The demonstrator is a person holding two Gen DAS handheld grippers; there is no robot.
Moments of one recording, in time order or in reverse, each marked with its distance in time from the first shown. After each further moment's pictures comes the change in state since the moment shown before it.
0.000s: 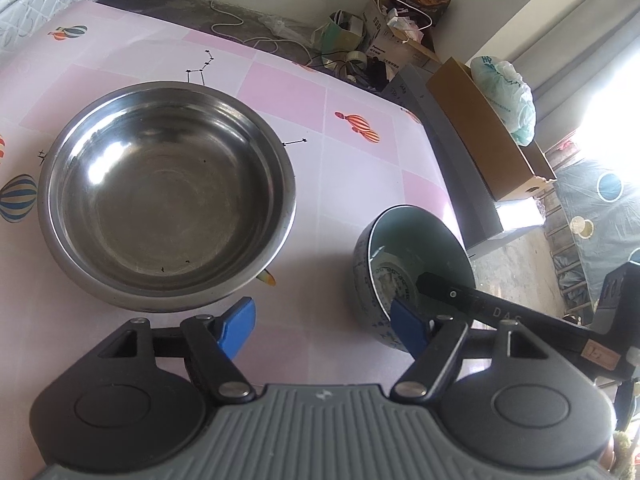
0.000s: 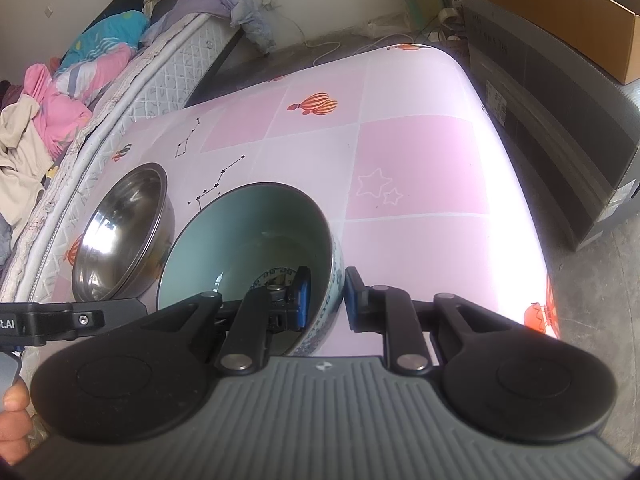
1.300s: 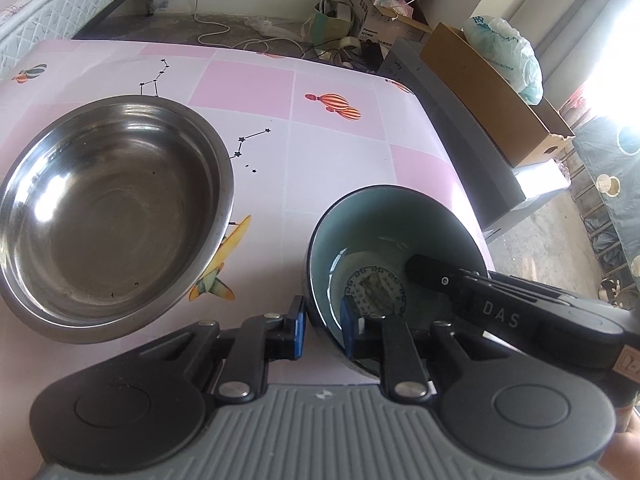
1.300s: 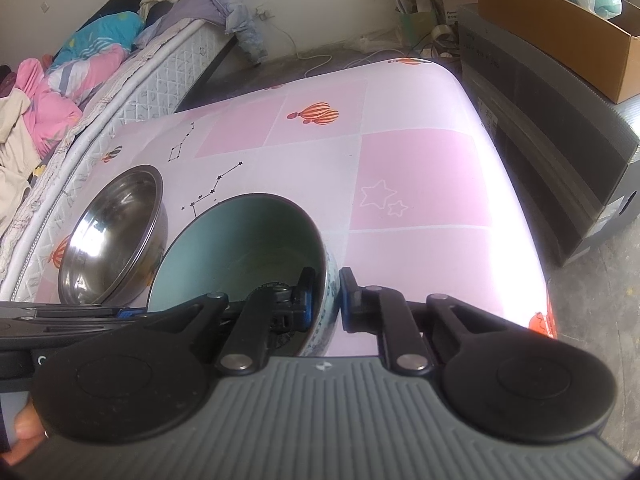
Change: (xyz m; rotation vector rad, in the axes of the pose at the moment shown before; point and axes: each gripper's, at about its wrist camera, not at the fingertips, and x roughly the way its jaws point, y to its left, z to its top) left arm 0.040 -0.046 -0.001 0.133 0.018 0.119; right arm 0.003 0.015 -0.005 -0.030 -0.043 -0.056
